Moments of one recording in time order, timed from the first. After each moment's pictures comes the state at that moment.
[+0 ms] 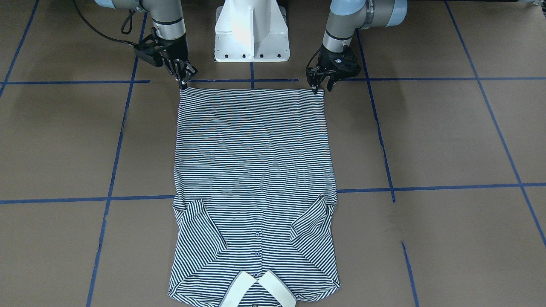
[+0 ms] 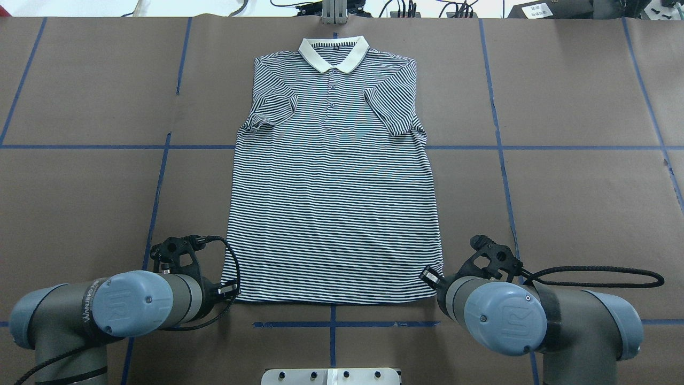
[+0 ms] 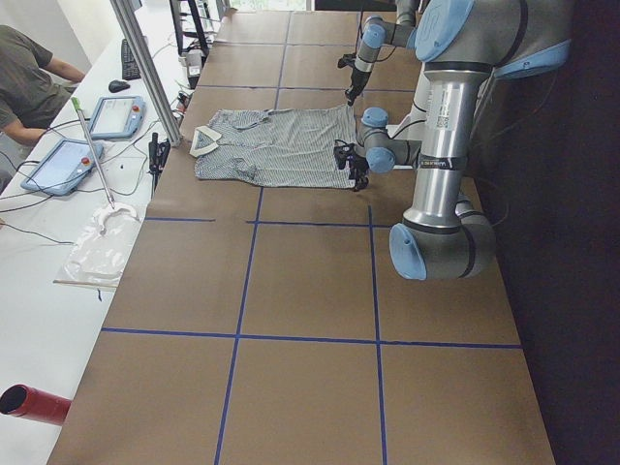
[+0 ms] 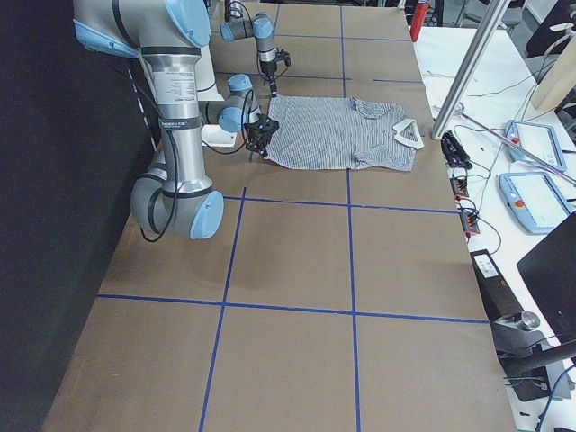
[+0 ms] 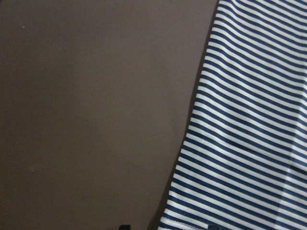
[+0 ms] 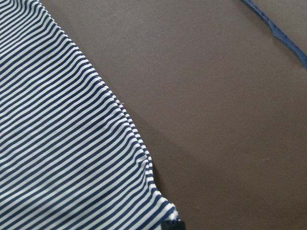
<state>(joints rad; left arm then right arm) -0.23 -1.76 -1.99 -1.81 -1.60 -1.68 0.19 -1.37 2.11 -1.56 1.47 2.10</state>
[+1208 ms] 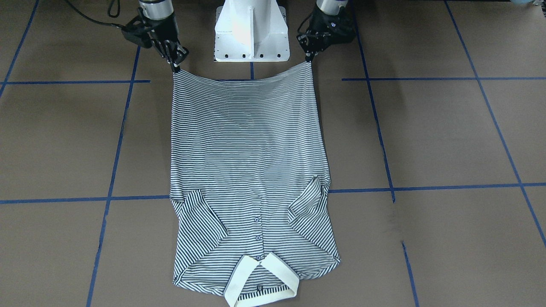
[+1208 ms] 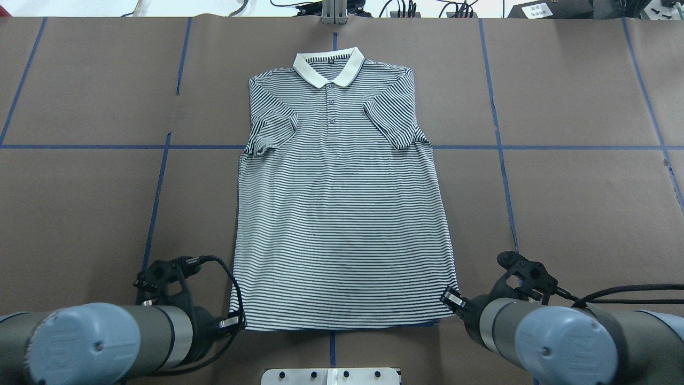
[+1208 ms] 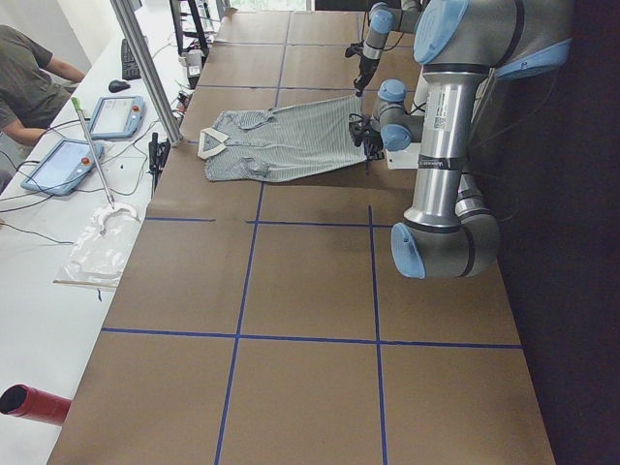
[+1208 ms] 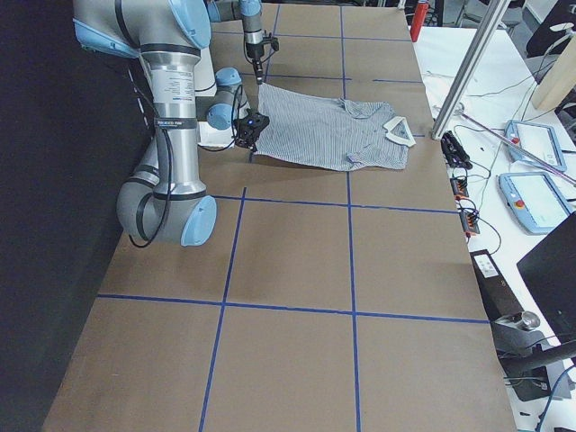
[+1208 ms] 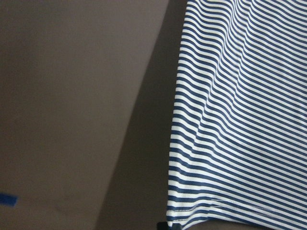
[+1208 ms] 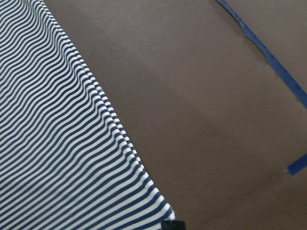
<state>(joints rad) -0.12 -1.76 -2.31 -1.64 -1.60 -1.83 0.11 -1.52 2.33 -1.56 1.48 2.10</state>
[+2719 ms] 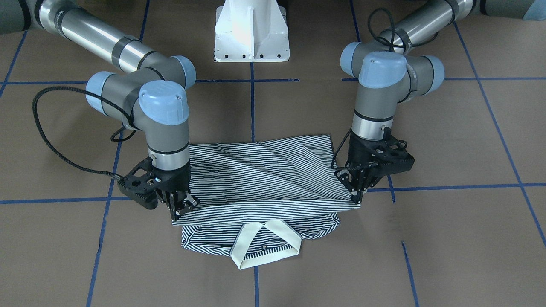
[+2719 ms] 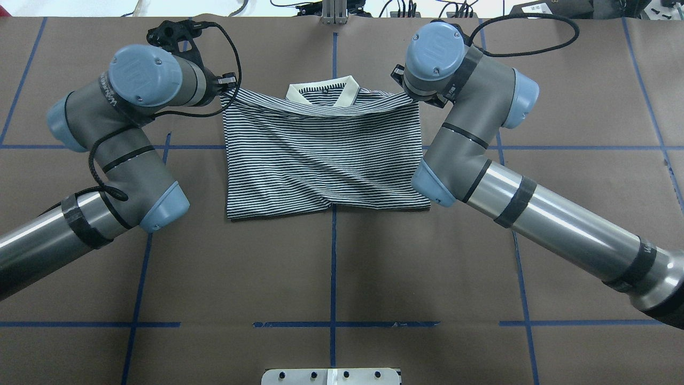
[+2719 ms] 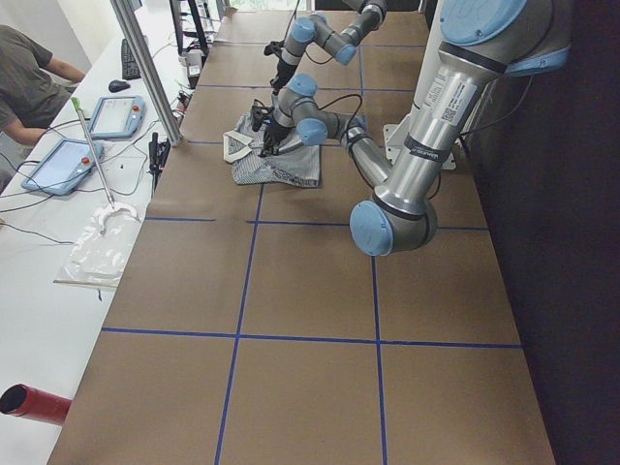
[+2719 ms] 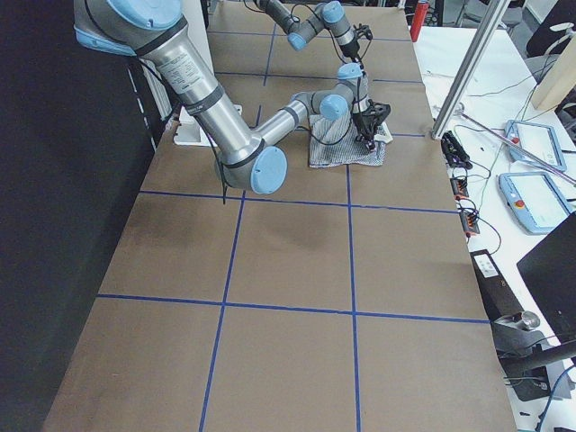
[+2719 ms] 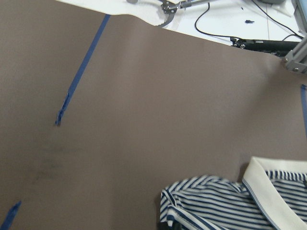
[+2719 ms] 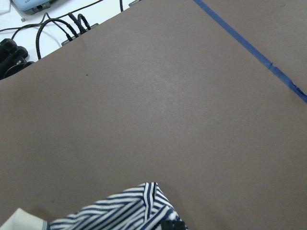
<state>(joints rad) -0.77 -2.17 -1.48 -2.00 -1.56 -1.30 0.75 -0.78 1.30 -1.35 1.63 1.63</state>
